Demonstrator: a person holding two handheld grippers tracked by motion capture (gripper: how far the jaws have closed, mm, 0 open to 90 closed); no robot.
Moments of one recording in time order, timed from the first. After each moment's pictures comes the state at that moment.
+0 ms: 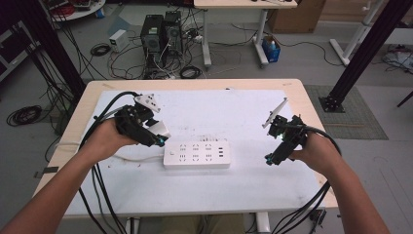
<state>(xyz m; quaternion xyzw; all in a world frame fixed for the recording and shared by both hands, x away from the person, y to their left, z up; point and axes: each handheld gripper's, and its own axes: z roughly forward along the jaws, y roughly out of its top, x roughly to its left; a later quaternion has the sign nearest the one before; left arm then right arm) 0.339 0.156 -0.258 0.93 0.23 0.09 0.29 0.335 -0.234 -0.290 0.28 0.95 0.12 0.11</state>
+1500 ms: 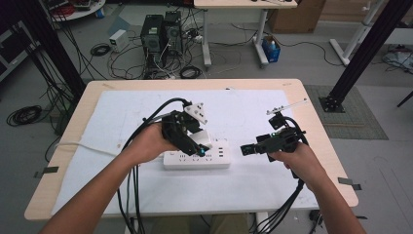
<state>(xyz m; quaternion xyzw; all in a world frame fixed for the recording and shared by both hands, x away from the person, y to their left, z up) 0.334 0.057 -0.265 0.94 0.11 0.05 0.31 0.327 -0.224 -0.297 0.42 0.80 0.42 -0.09</state>
